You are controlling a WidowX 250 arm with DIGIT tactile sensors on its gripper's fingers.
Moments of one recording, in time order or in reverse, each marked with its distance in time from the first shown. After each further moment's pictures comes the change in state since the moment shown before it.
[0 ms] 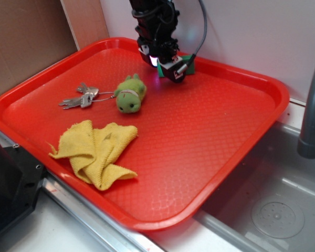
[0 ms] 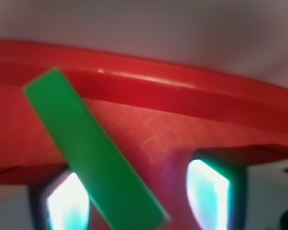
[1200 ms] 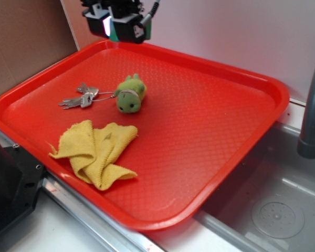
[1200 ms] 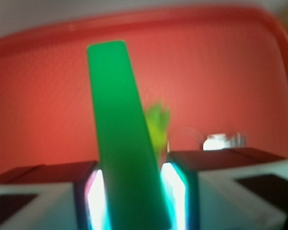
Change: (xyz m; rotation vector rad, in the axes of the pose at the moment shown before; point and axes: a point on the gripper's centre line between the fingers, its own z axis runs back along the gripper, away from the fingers) arm -0.065 -0.049 0.131 0.001 0.144 0.407
